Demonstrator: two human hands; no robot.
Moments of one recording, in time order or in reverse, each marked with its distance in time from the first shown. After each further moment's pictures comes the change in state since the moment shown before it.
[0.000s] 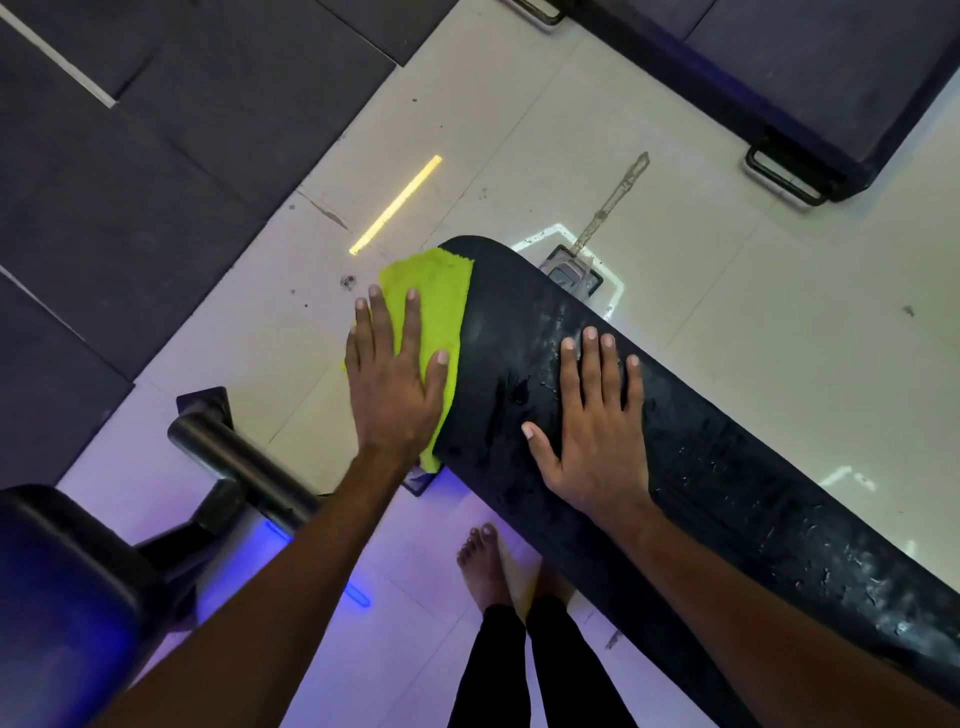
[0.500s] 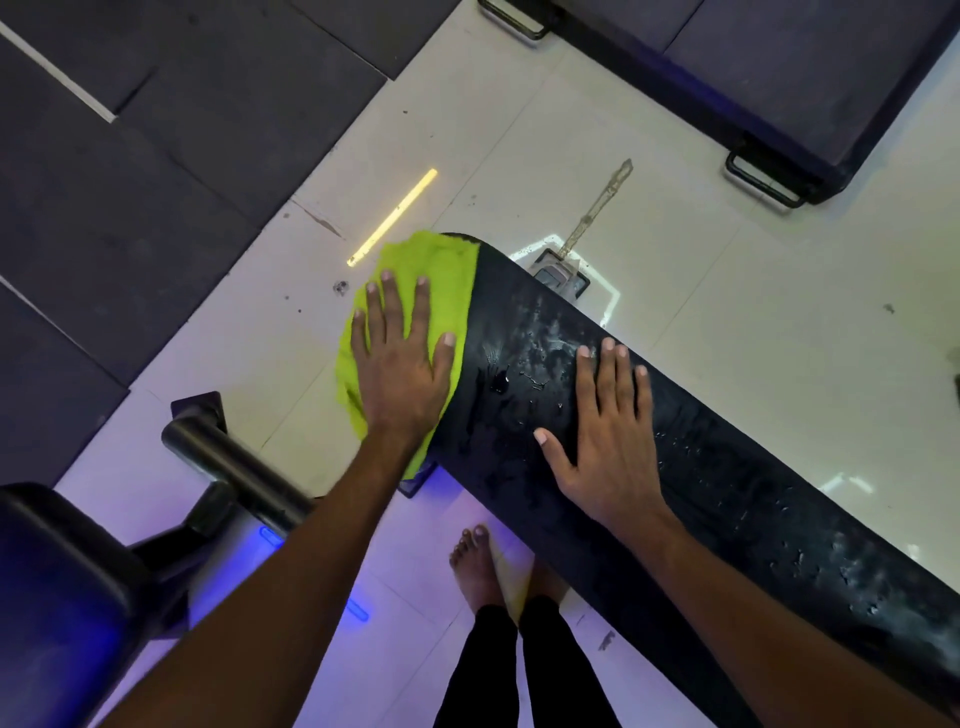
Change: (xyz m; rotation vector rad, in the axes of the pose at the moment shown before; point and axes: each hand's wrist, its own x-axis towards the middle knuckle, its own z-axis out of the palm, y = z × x) left_hand 0.004 0.030 0.003 0.042 0.029 0.027; right_hand -0.029 0.028 -0.004 0.062 -0.003 0.060
